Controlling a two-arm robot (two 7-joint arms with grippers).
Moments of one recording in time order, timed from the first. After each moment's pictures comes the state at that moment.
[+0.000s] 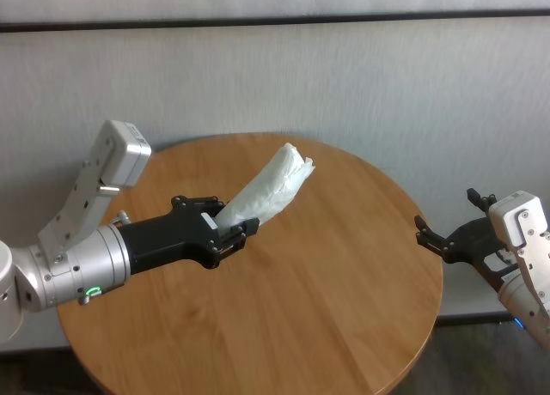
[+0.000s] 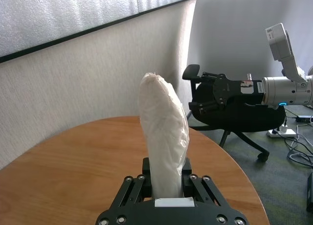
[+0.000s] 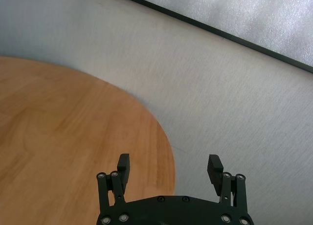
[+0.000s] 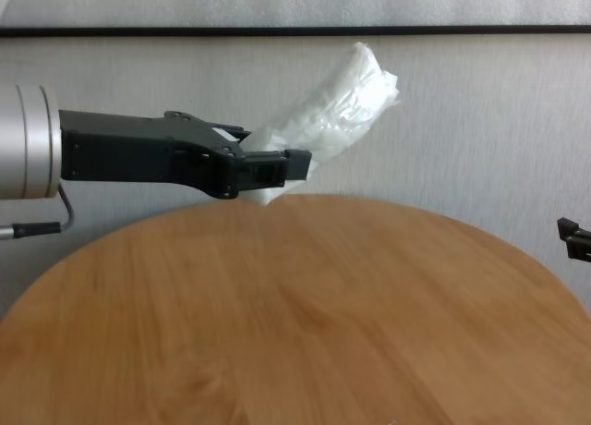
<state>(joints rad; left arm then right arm) -0.34 0.59 0.48 -1.65 -0.50 0.16 -0.60 0.20 0.60 -0.45 -1.41 0.25 -0.12 -0.03</state>
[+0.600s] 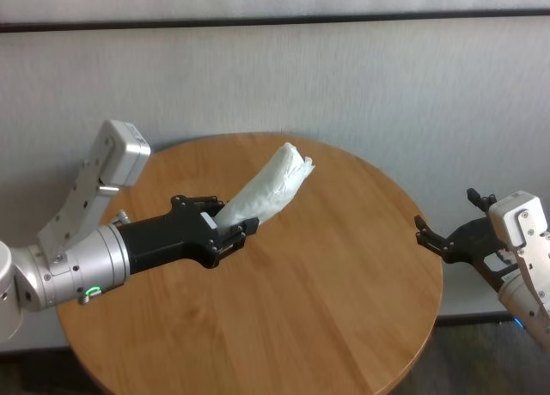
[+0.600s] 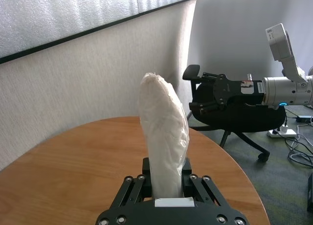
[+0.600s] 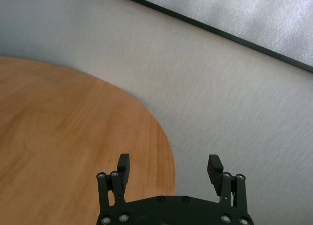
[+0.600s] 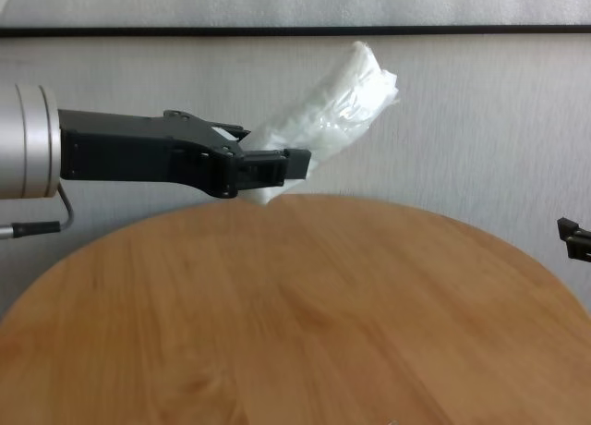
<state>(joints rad) -0.34 0.59 0.48 -1.65 -0.49 0.16 -0.61 0.20 0.60 -0.45 -1.41 0.25 -0.12 -0.03</state>
